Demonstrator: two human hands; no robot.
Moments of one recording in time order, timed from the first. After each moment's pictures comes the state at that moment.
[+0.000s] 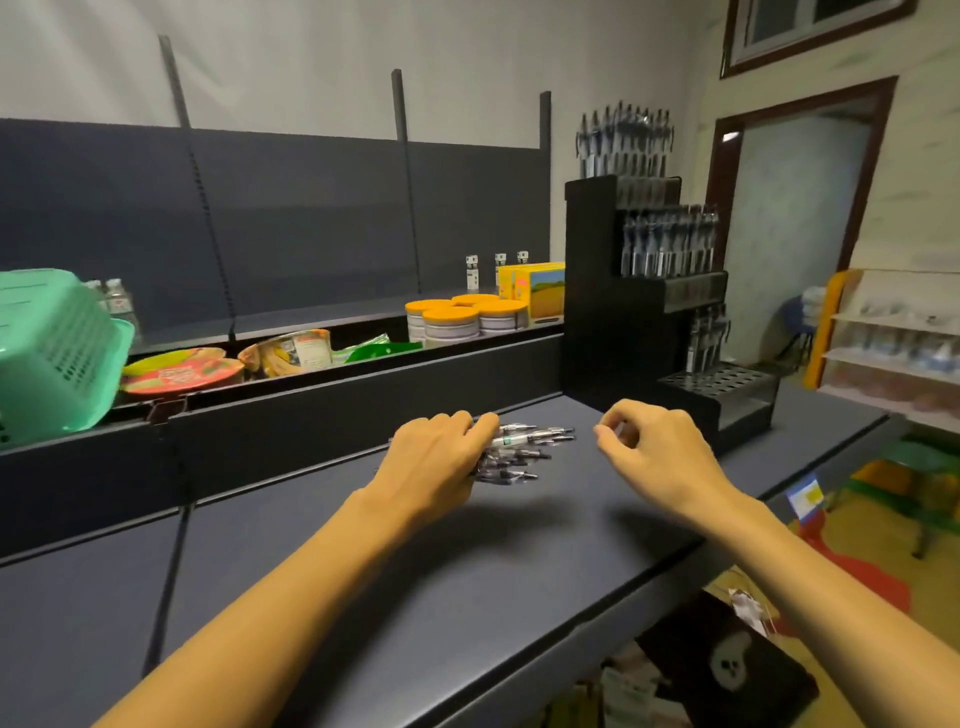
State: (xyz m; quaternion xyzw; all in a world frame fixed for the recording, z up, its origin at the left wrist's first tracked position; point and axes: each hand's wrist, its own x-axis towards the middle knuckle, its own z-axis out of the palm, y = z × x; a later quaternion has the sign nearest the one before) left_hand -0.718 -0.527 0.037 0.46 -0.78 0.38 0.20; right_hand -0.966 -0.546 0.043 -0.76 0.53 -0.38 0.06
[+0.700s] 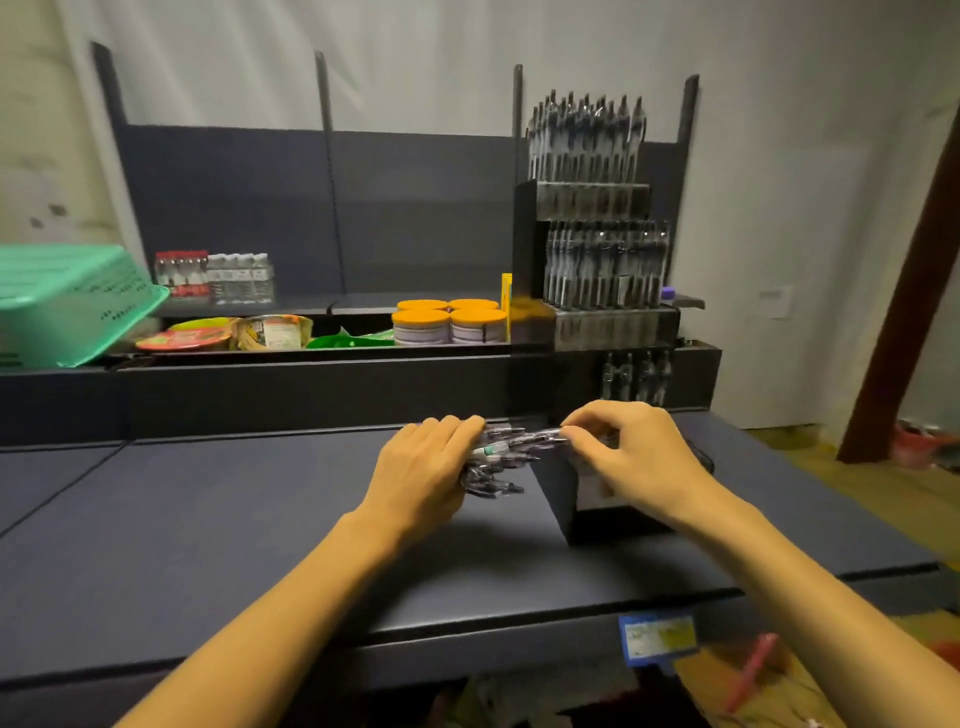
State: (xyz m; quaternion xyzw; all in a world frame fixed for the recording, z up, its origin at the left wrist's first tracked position) left_hand -0.910 -0.618 0.022 0.55 -0.65 0.44 0.27; right_hand -1.131 -0.699 0.078 -0.88 0.27 -0.35 0.15
